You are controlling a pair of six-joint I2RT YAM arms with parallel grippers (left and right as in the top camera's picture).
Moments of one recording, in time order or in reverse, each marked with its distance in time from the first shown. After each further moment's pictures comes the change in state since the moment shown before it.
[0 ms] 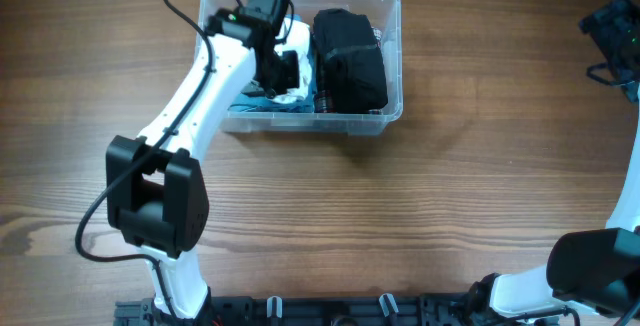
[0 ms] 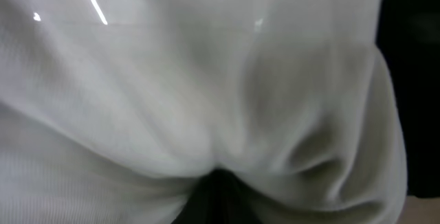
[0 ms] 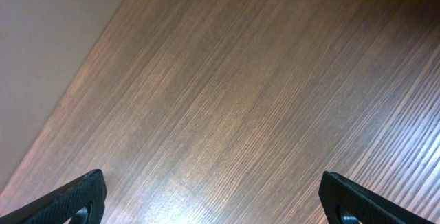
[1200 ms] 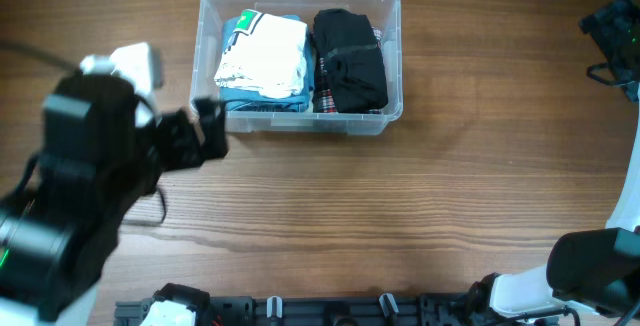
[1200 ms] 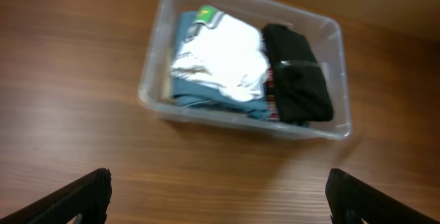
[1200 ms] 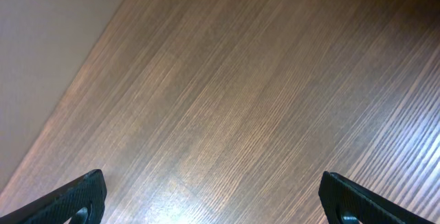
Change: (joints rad) left arm 0.074 -0.924 -0.049 -0.293 -0.153 -0.038; right arm 0.000 0.000 0.000 -0.002 0.000 0.000
